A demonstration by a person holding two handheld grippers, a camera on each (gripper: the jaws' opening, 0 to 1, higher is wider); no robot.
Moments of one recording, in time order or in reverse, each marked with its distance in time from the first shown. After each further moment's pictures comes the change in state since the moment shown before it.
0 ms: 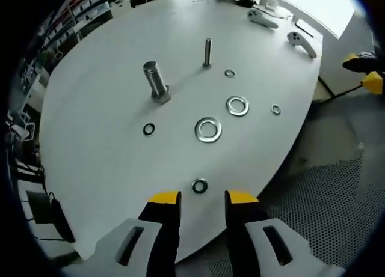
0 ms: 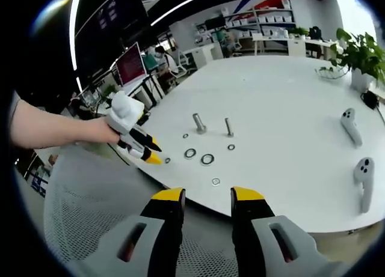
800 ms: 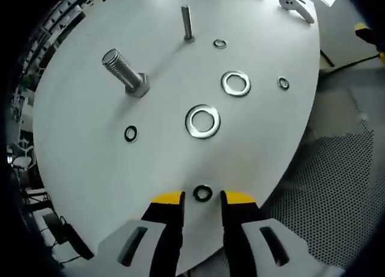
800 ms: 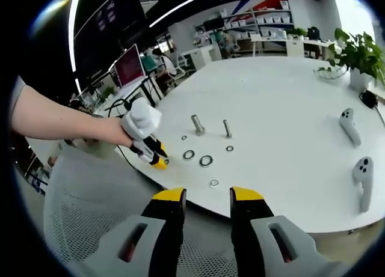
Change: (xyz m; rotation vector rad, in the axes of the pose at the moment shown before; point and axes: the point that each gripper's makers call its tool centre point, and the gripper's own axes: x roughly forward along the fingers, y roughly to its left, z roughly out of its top) left arm 0.022 0.000 0.004 0.158 0.150 0.005; right arm 0.000 -0.002 0.002 0.006 -0.010 -0.008
